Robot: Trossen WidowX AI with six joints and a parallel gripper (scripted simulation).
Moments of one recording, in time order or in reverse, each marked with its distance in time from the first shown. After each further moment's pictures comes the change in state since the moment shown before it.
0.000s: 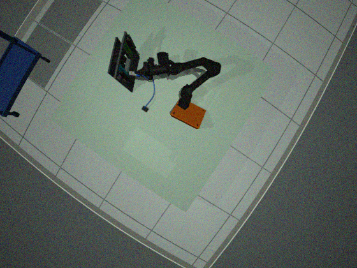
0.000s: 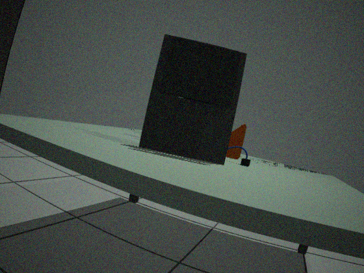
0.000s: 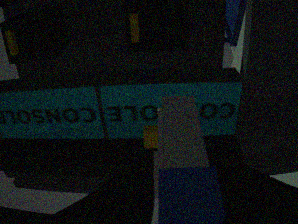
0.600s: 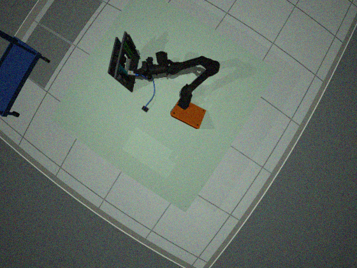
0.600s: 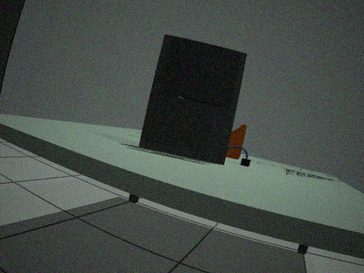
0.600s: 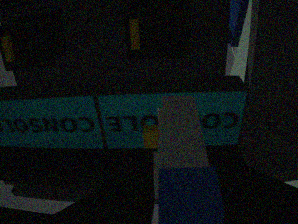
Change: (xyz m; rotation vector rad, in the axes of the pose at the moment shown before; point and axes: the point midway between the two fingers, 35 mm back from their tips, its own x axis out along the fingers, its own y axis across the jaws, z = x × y) arm 0.007 0.000 0.004 -0.001 0.000 0.002
